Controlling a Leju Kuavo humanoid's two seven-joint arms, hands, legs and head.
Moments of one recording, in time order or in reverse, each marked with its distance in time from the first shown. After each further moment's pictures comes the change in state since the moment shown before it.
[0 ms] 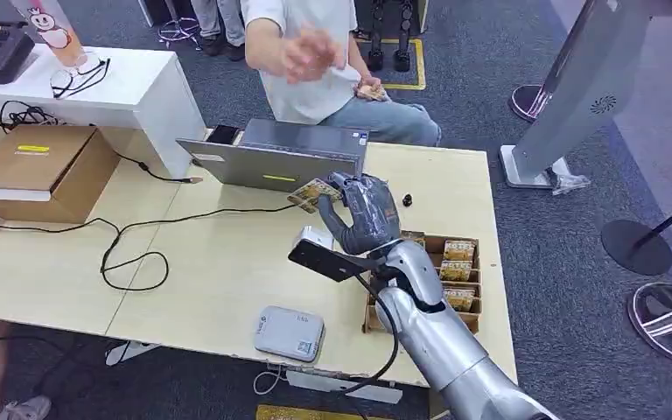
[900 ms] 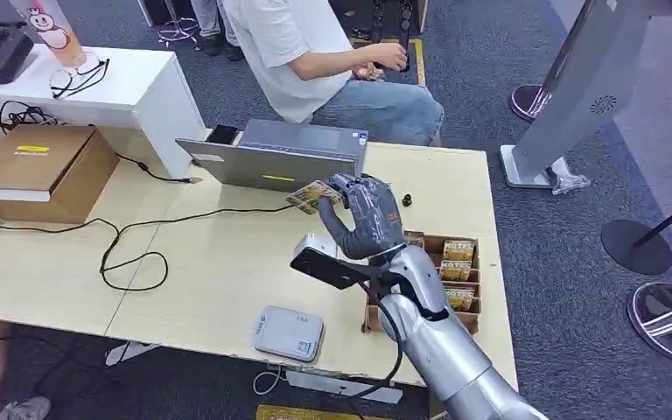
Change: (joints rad) left arm 0.039 -0.043 0.071 -0.057 0.034 -0.080 -0.001; right arm 0.045 -0.014 0.000 -0.095 0.000 0.012 -0.004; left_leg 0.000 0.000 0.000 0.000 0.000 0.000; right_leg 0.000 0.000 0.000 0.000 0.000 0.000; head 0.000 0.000
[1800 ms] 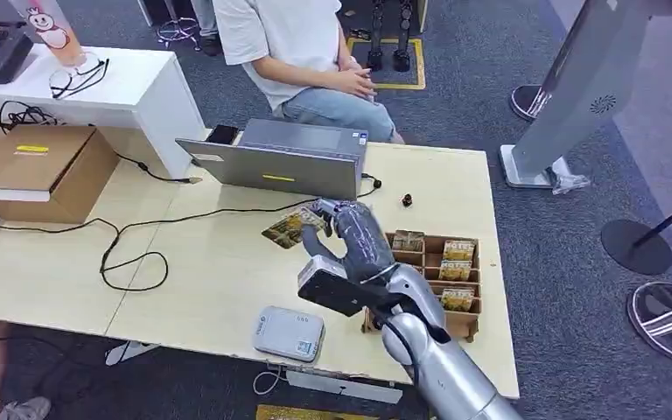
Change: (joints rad) left arm 0.025 -0.092 0.134 -0.195 -0.129 -0.124 -0.047; right arm 0.105 -0.031 0.034 -0.171 -0.254 0.226 -0.048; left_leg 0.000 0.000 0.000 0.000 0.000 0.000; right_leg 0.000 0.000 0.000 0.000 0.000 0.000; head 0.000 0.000
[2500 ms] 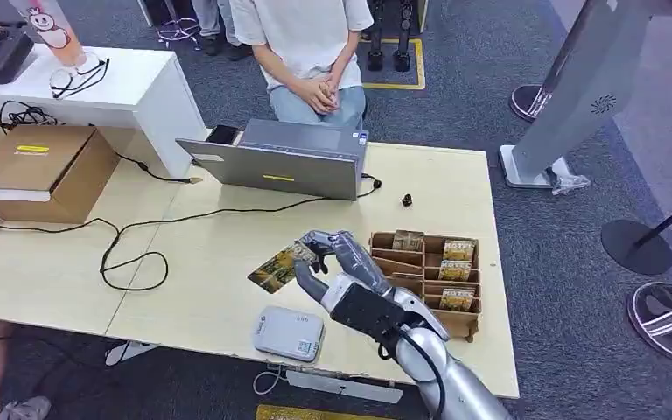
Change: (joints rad) left arm -0.019 0.011 0.048 0.019 -0.077 0.047 -0.063; right arm 0.082 -0.044 0.013 -0.096 -0.272 0.239 -0.039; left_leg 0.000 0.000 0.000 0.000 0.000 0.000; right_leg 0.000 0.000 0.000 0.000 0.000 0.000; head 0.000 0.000
